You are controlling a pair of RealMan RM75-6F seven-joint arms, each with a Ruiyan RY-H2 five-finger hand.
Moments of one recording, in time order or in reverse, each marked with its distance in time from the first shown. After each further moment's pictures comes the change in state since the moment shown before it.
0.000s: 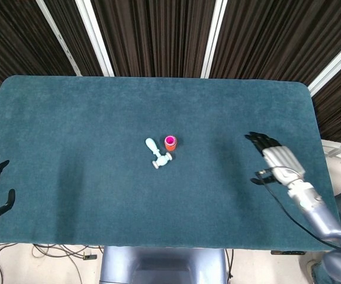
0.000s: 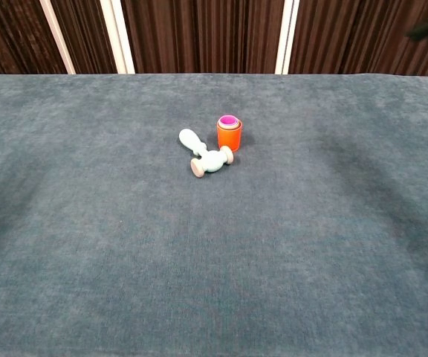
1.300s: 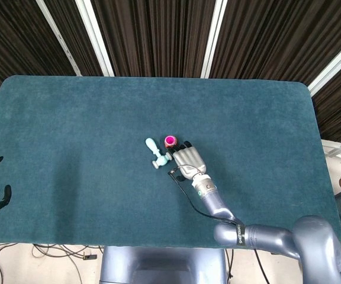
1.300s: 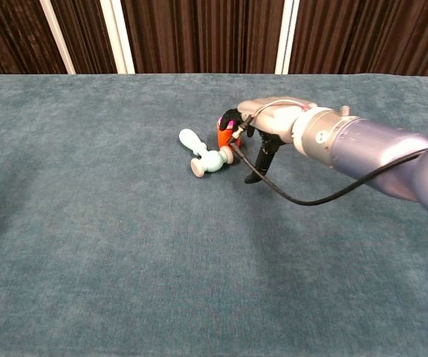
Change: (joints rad) left arm -0.010 0.017 -0.035 -0.028 -0.084 -0.041 -0.030; right arm 0.421 -0.769 0.024 0.444 0.484 0.013 -0.650
